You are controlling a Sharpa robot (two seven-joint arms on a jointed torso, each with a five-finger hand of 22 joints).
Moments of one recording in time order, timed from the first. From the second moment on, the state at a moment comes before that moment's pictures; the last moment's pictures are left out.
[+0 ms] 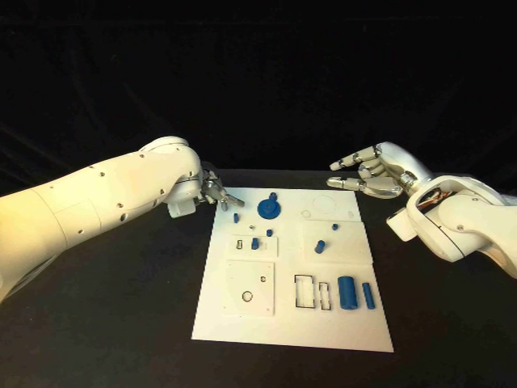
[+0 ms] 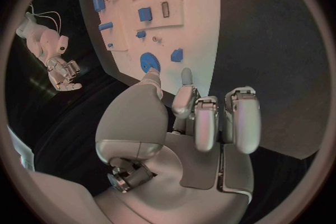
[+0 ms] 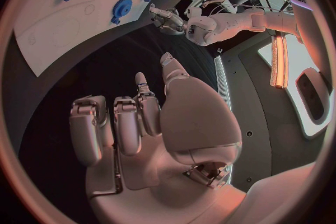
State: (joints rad) left arm 1.38 -0.47 -0.03 1.05 -1.01 0.25 -0.61; left_hand 1.11 -0.05 -0.06 0.29 0.12 0.90 0.07 0.49 0.60 1.37 0.00 1.23 1.18 1.47 -0.06 1.57 1.31 0.03 1.47 0.04 1.48 1.31; right arm 1.23 -1.02 0.01 1.64 -0.92 -0.48 0.09; right_hand 1.28 -0.10 0.02 0.15 0.22 1.02 0.14 0.06 0.07 1.46 0.05 1.37 1.31 1.46 -0.02 1.54 1.31 0.01 1.47 0.08 1.55 1.31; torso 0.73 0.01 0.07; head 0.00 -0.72
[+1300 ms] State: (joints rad) left arm 1.35 -0.41 -0.04 0.97 -1.03 0.30 -0.57; left_hand 1.21 0.03 -0.05 0.28 0.12 0.94 0.05 0.53 0.59 1.38 -0.02 1.26 1.20 1.47 -0.07 1.57 1.31 0.03 1.47 0.04 1.49 1.31; right arm 1.23 -1.01 0.01 1.64 -0.92 -0.48 0.09; right_hand 1.28 -0.10 0.02 0.15 0.22 1.02 0.14 0.06 0.07 1.46 0.05 1.37 1.31 1.46 -0.02 1.54 1.31 0.01 1.47 0.08 1.55 1.31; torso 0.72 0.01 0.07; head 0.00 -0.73
